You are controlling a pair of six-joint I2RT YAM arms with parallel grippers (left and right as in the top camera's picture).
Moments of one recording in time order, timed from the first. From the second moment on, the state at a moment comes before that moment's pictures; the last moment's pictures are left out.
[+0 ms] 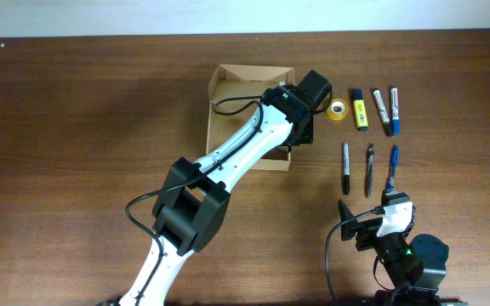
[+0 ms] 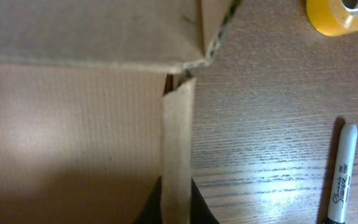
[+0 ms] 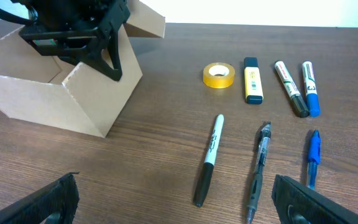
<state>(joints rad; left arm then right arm) -0.73 2.35 2.09 -1.00 -0.08 -0.66 -0.14 0.12 0.11 -0.34 -0.36 -0.07</state>
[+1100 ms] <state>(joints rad) -0.72 2.35 2.71 -1.39 -0.14 -0.53 -0.14 0.12 0.11 -0.34 -0.36 -0.07</state>
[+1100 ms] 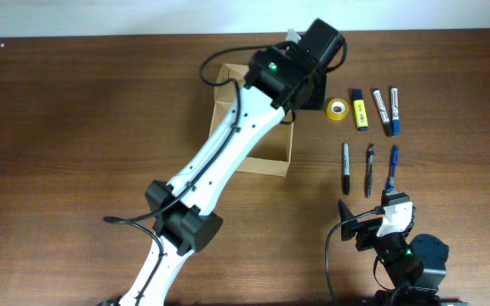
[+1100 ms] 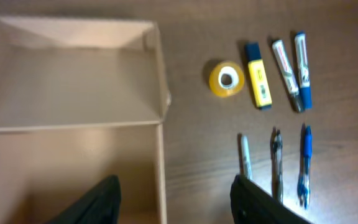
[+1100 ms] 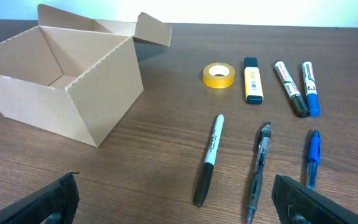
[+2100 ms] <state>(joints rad) -0.06 2.35 3.03 -1.69 -0.26 -0.33 -0.14 1.07 1.07 -0.69 -0.35 0.05</state>
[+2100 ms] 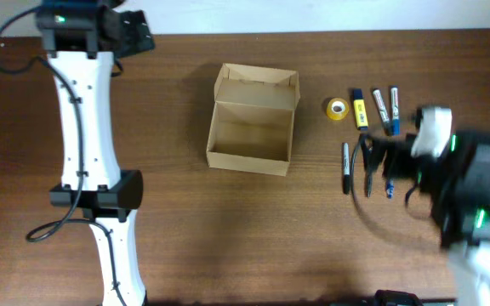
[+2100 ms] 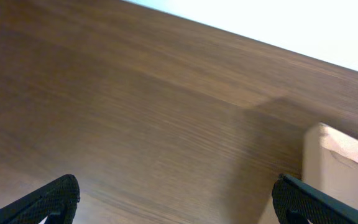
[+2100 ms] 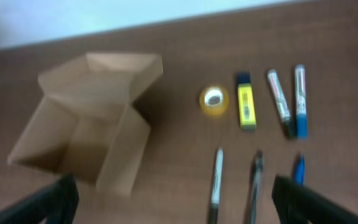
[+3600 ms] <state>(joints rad) -0.02 2.35 3.03 -1.69 -0.26 -0.33 0.03 2.32 2.07 -1.14 -0.12 0.11</state>
